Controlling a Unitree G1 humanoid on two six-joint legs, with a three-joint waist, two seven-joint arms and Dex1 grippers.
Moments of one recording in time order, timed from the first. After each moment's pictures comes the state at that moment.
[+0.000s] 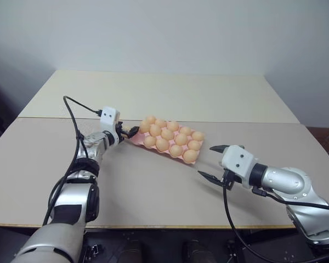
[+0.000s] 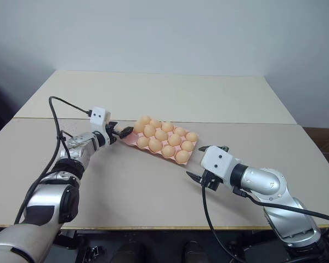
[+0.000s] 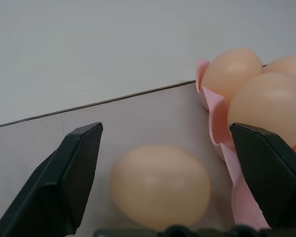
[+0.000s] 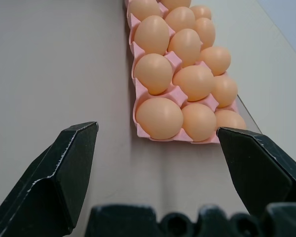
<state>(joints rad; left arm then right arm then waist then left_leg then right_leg) -1.02 0.38 0.14 1.13 -0.12 0.08 -0.60 -0.19 -0.78 0.06 -0.60 0.14 0.51 0.72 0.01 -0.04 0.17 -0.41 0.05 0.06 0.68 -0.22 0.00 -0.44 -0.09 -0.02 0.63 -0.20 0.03</state>
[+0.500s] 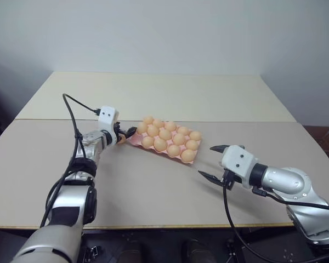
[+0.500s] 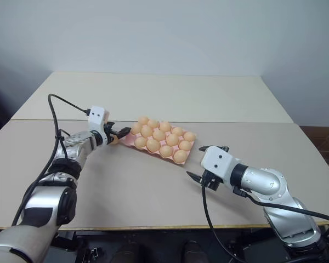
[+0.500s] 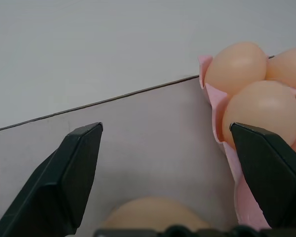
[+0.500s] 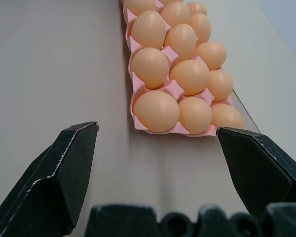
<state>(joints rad) -0.95 0.41 0.11 0.96 -0.10 0.19 -0.59 -0.19 -0.78 0.06 -0.60 0.14 0.51 0.71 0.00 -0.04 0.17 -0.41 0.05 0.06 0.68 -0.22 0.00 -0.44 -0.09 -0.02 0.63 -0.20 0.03</state>
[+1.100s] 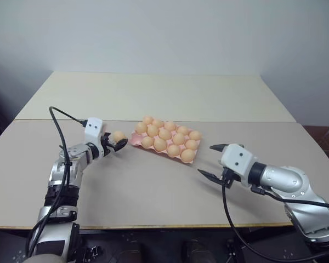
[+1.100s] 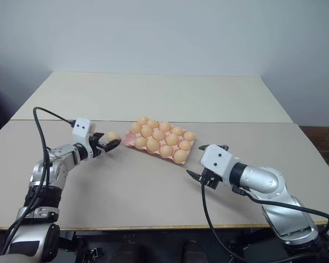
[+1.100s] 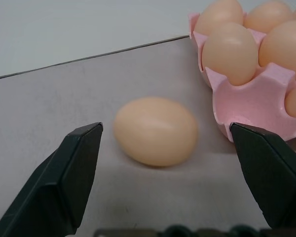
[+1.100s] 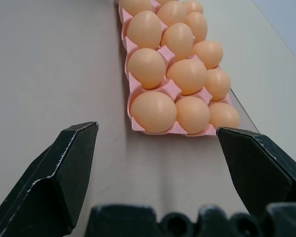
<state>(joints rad) -0.62 0.49 0.14 0.36 -0.19 0.52 -0.60 -0.22 -0.77 0.07 -0.57 0.14 0.51 0.71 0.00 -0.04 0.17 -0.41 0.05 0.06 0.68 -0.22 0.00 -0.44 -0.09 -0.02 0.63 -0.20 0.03</state>
